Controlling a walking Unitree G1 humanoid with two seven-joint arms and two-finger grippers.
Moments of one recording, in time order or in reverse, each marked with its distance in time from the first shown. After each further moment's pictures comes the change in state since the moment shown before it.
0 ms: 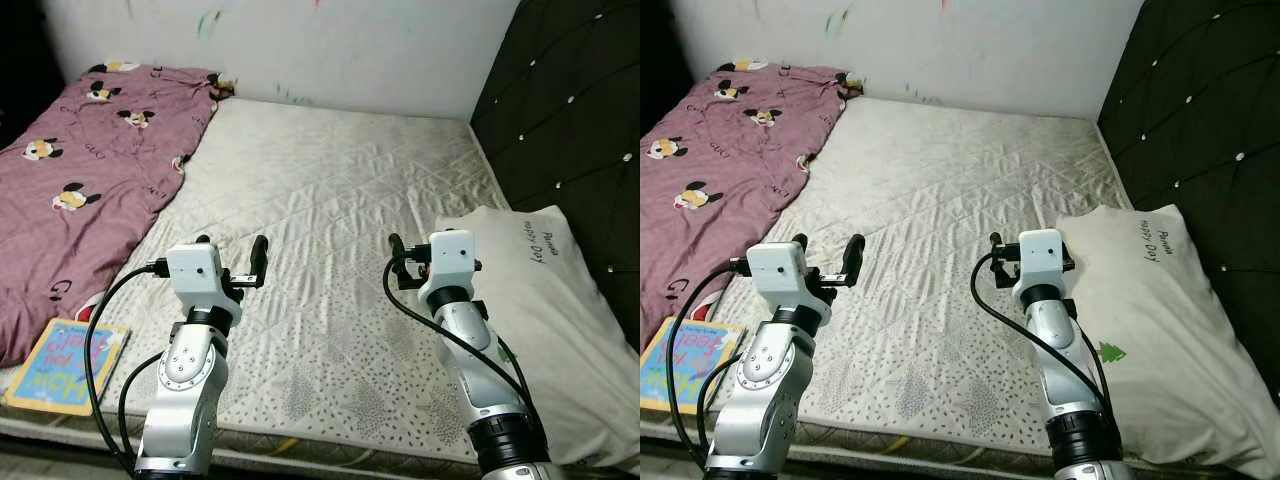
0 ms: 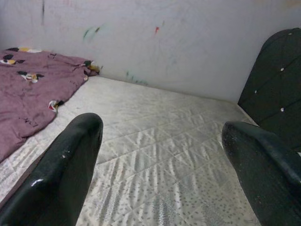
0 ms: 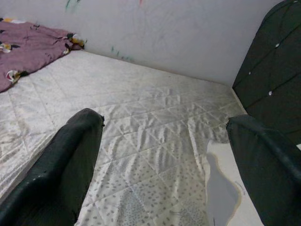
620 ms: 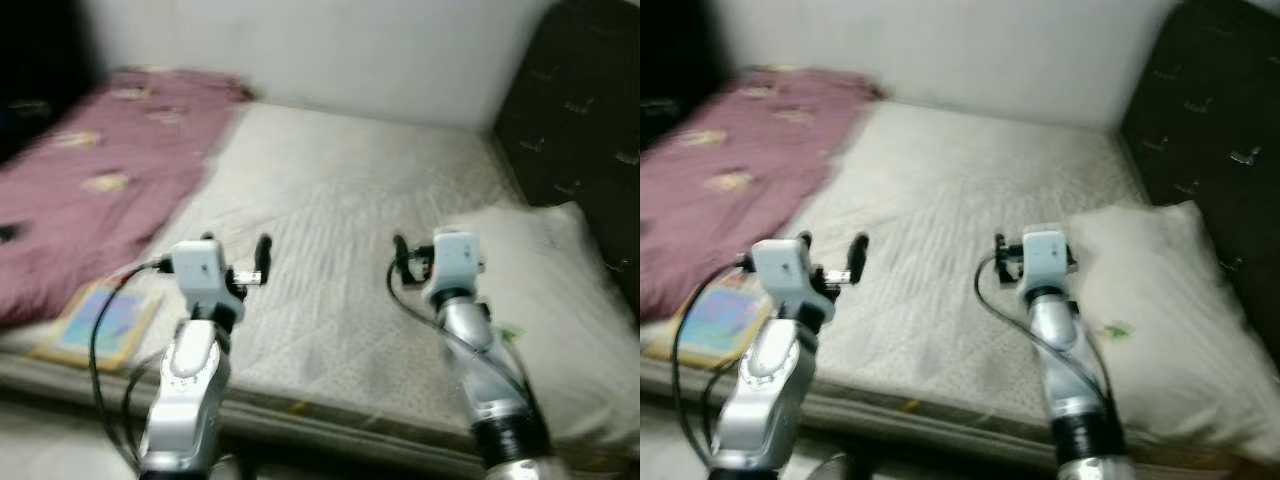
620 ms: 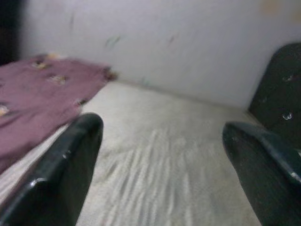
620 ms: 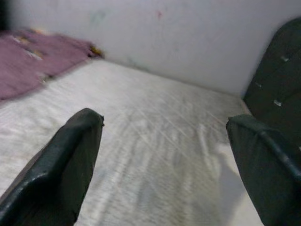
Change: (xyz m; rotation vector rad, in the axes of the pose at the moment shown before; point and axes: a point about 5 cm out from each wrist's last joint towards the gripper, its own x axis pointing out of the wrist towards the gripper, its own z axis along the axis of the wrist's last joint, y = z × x) left arm -0.004 0.003 -0.010 -0.008 0.042 0.015; right arm 0.002 0.001 0.003 -0.002 -0.012 0.005
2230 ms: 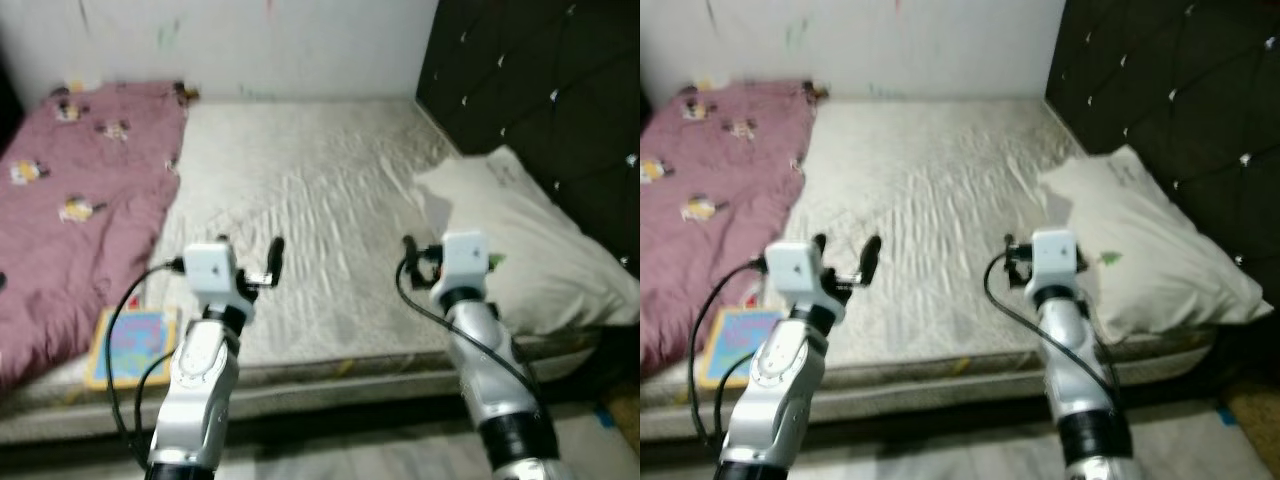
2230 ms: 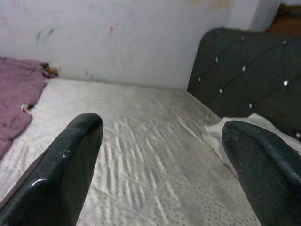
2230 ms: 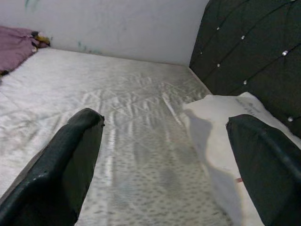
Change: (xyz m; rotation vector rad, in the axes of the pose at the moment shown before) left arm 0.011 -0.010 0.007 -0.014 -0.044 -0.073; right arm -0.001 -0.010 -0.010 -0.003 0.036 -0.029
